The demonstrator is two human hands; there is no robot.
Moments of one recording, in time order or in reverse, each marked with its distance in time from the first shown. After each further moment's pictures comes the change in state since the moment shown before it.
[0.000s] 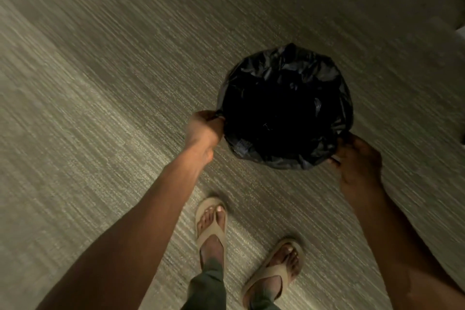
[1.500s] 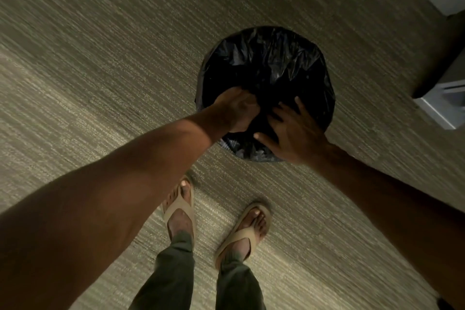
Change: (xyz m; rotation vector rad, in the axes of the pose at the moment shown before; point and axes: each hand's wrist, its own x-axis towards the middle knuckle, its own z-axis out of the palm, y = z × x) left_hand -0.039 -0.002 0.150 1.906 -0.709 1.127; right_hand 0.034 0.031 -0.040 -1.779 -0.522 -0.894
